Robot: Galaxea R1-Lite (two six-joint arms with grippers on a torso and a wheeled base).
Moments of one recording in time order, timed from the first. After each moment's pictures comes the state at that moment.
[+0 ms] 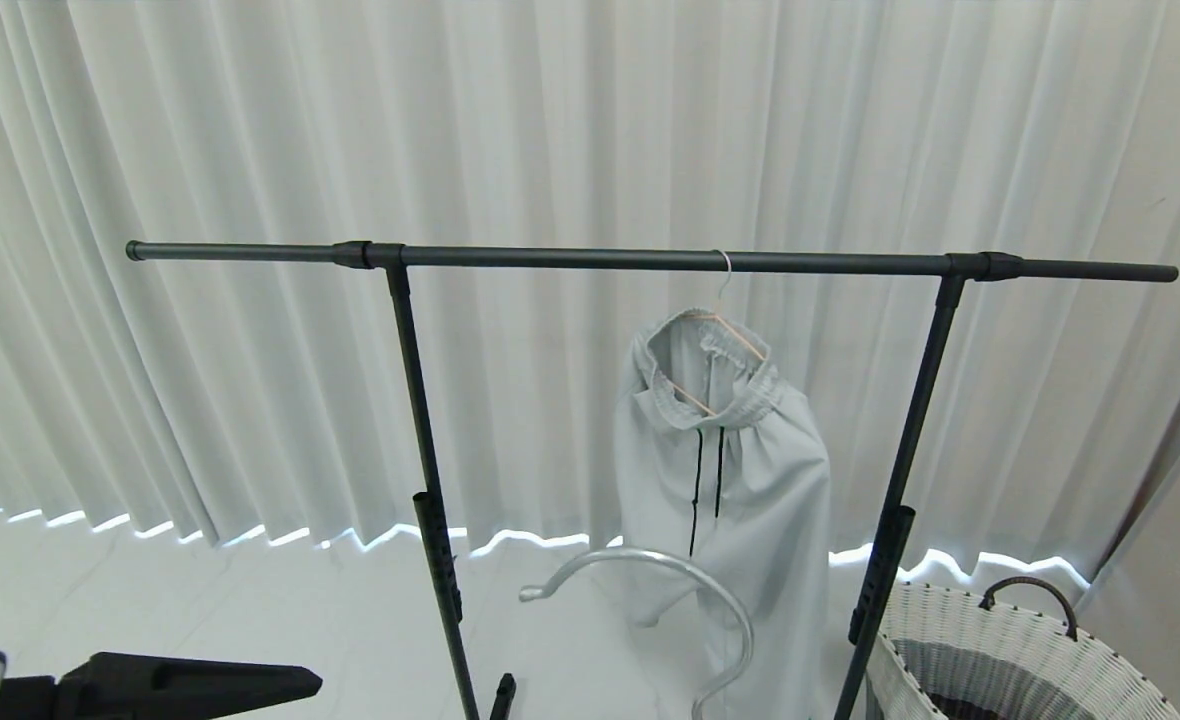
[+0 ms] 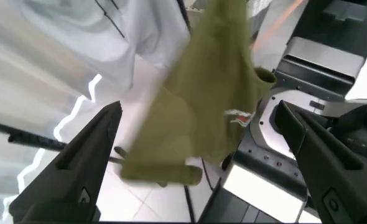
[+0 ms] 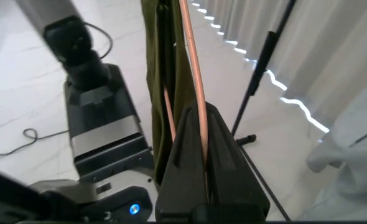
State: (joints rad) left arm -1.21 0.98 -0.84 0.46 0.15 0.08; right arm 1.41 1.17 -0.24 -0.75 -0.12 0.14
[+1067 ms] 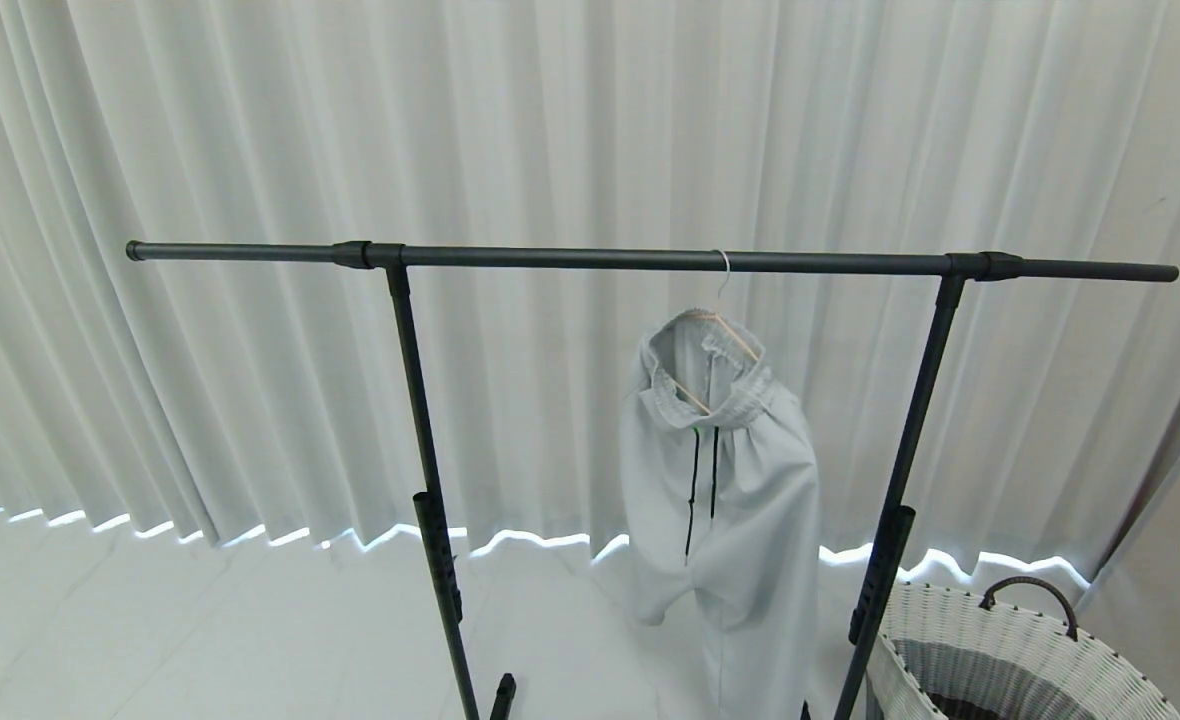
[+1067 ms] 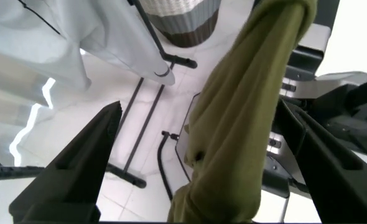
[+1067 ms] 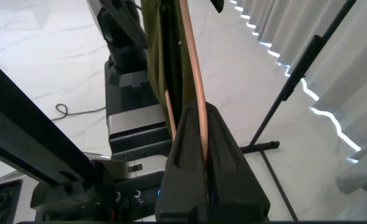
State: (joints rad) left arm -1.23 1.11 -0.62 0.19 0.00 0.08; right arm 1.55 1.17 -0.22 -0.75 -0.12 0.13
